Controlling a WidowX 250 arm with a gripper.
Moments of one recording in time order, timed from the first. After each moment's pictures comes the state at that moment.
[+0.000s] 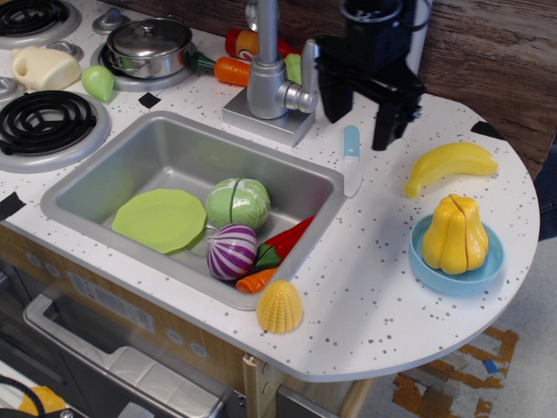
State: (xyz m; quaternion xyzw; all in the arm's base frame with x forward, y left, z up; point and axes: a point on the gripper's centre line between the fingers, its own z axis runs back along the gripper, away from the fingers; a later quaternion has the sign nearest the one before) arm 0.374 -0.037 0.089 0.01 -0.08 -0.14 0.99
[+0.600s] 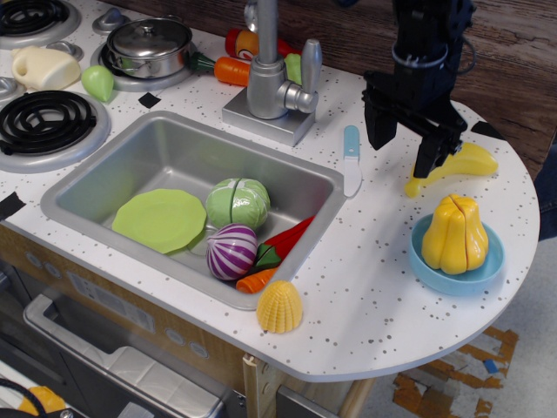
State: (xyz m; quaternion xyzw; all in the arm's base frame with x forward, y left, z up) arm 0.406 -0.069 0.041 0.01 -0.10 -0.17 0.98
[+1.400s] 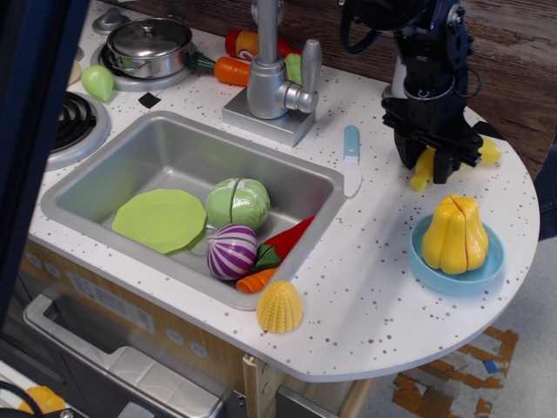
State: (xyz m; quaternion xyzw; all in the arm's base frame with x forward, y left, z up) arm 0.437 -0.081 0.017 -0.04 -0.17 -0.13 0.98
